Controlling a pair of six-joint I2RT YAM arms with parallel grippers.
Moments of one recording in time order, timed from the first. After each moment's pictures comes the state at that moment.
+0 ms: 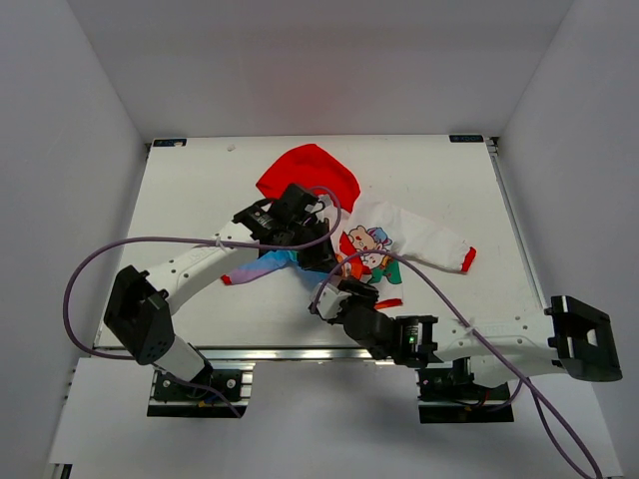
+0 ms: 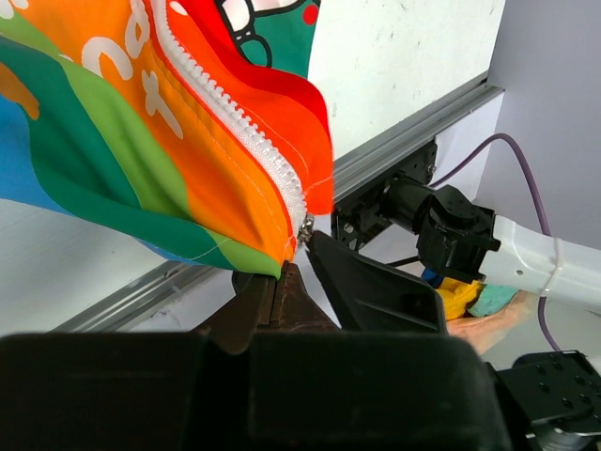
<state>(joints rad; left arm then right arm) -0.75 1.53 1.28 -0.65 0.40 -0.81 1.47 1.16 0.58 0.11 0.84 -0.40</state>
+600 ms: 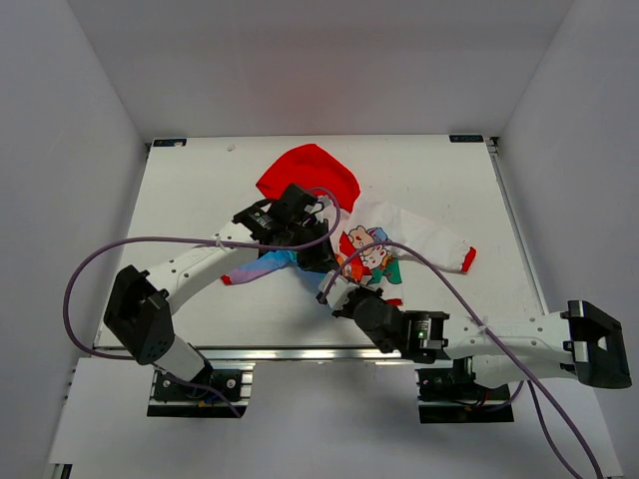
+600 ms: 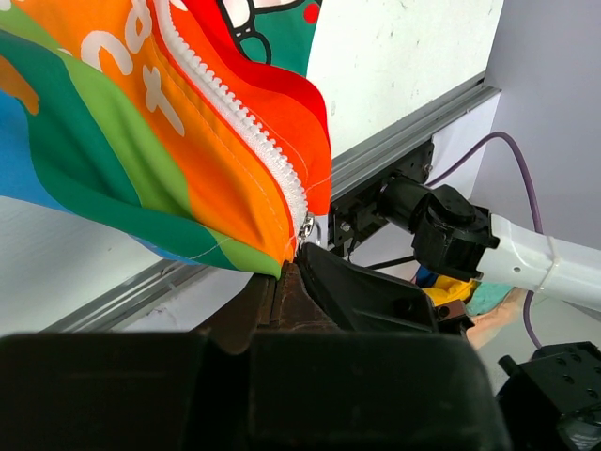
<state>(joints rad) -0.75 1.53 1.27 -0.65 0.42 -0.83 1.41 1.11 0.57 0.14 0.79 -0.37</state>
